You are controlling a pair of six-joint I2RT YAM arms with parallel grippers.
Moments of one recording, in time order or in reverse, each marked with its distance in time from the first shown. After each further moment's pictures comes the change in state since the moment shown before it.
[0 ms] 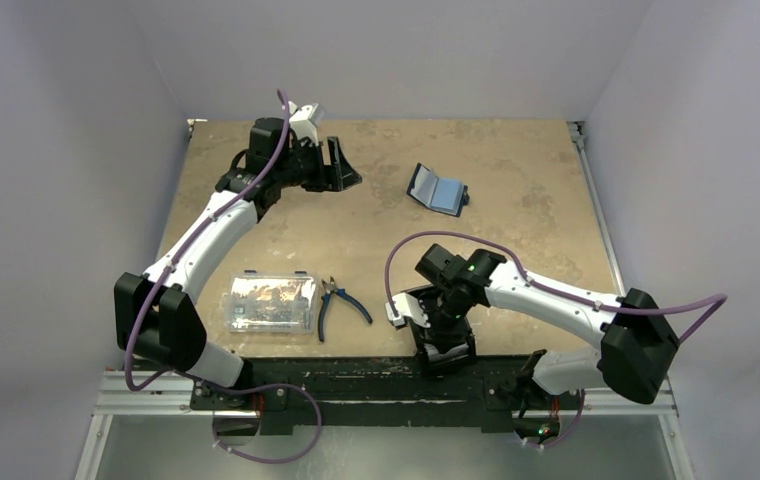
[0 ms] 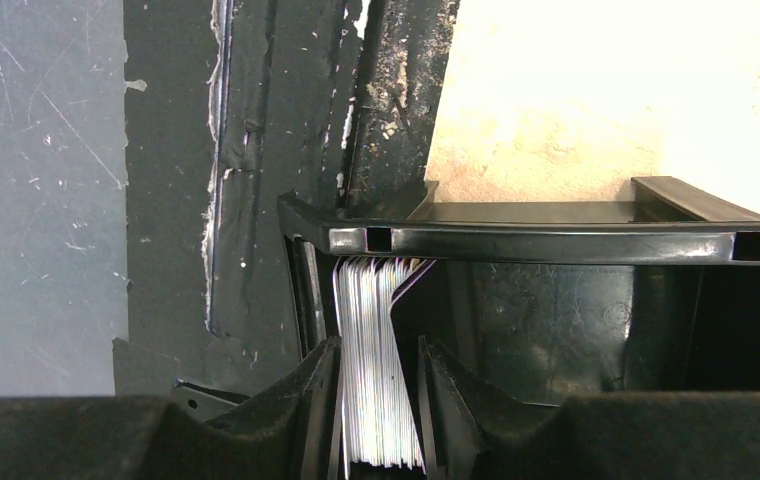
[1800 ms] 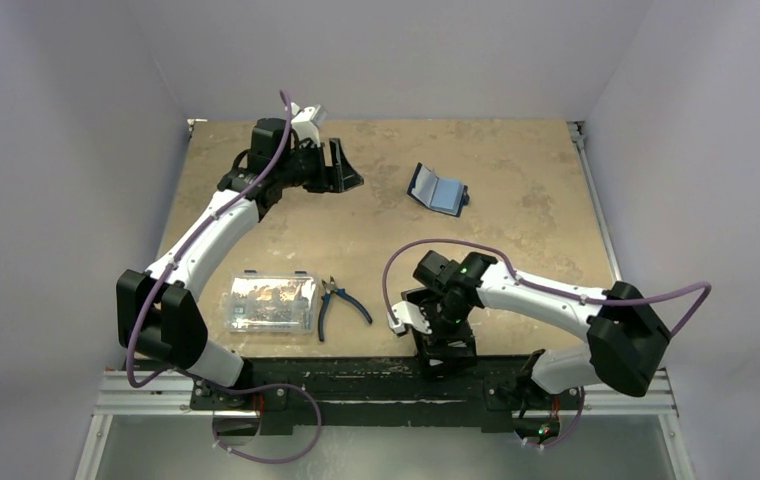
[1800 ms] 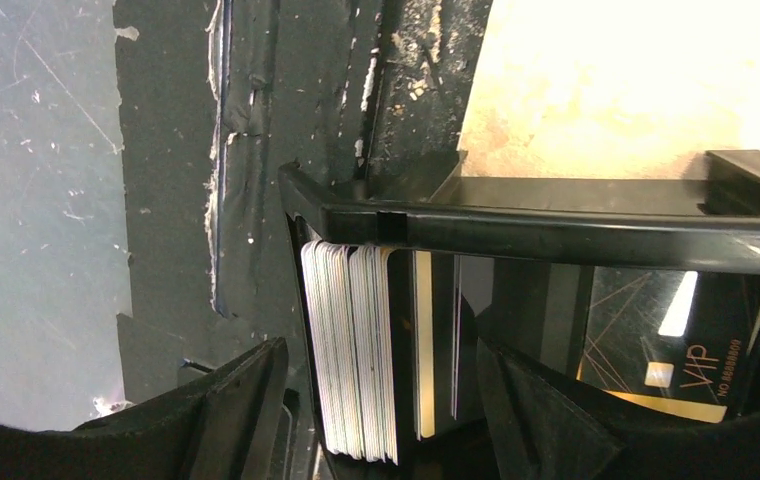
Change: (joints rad) left arm 0.000 0.013 -0.002 0.005 0.027 0.000; right arm 0.004 0.037 -0.030 -0.016 0.020 -0.018
